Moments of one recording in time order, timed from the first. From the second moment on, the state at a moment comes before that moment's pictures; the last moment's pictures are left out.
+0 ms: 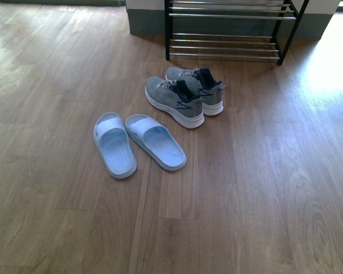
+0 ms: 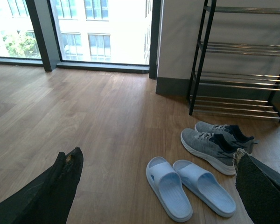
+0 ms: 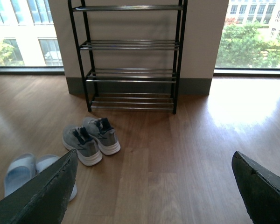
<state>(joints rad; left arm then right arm) 0.00 0.02 0.02 0.00 0.00 0.00 0.00 0.00 0.02 0.00 0.00 0.00</state>
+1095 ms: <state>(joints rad) 0.00 0.02 0.02 0.00 0.00 0.00 0.00 0.00 0.02 0.00 0.00 0.00</state>
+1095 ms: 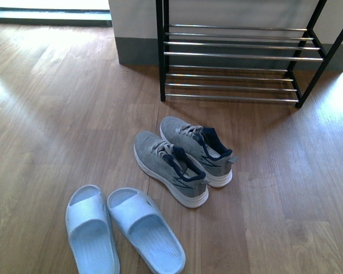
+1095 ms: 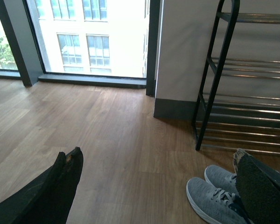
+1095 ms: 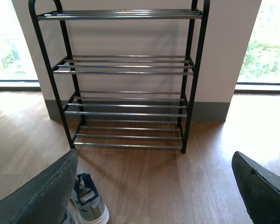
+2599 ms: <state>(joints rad) 0.00 0.02 0.02 0.00 0.00 0.00 0.25 2.65 1.35 0.52 -0.03 0.01</state>
